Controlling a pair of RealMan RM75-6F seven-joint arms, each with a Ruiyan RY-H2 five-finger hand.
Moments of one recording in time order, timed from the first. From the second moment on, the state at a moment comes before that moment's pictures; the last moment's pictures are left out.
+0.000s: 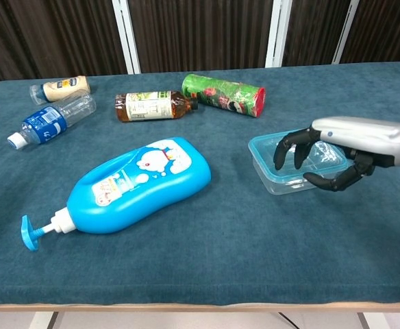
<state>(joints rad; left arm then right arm) -0.13 -1.06 0.02 -1.71 1.56 1.41 -0.05 0.66 -1.42 -0.04 -1.35 -1.63 1.02 0.27</state>
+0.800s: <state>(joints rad) -0.13 -1.06 0.02 -1.71 1.56 1.41 -0.05 0.72 -1.53 0.05 -1.26 -1.54 0.96 0.21</state>
